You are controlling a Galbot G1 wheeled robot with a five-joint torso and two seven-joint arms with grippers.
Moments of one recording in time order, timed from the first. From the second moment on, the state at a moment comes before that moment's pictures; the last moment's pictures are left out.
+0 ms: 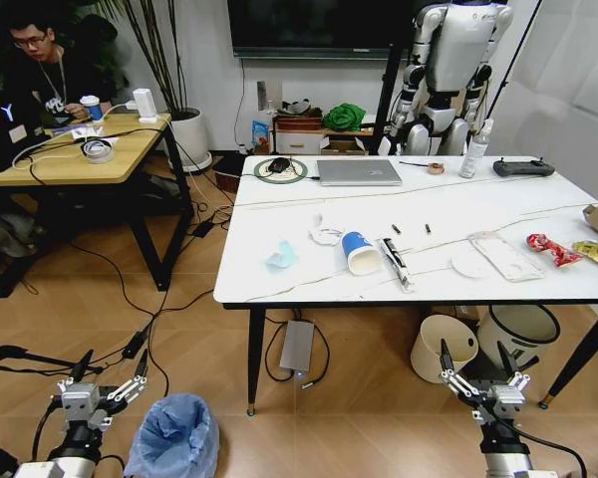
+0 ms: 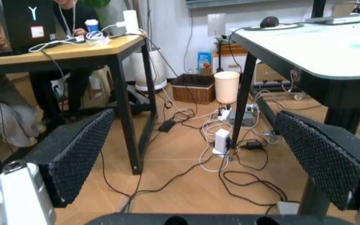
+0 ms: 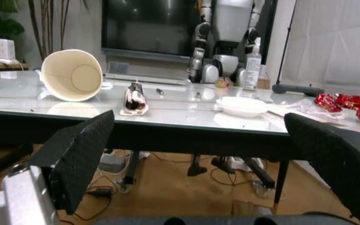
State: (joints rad) left arm 1.89 -1.28 -0.84 -2.06 -0.33 -0.27 0.04; right arm -1.72 1.61 0.85 1.92 0.13 0.50 -0.27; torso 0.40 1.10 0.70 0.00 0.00
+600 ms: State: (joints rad) left arm 1.88 -1.31 -0.84 -2.04 -0.28 -0.29 0.03; right arm -1.73 1.61 0.85 1.93 0.13 0.52 -0.28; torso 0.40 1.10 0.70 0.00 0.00
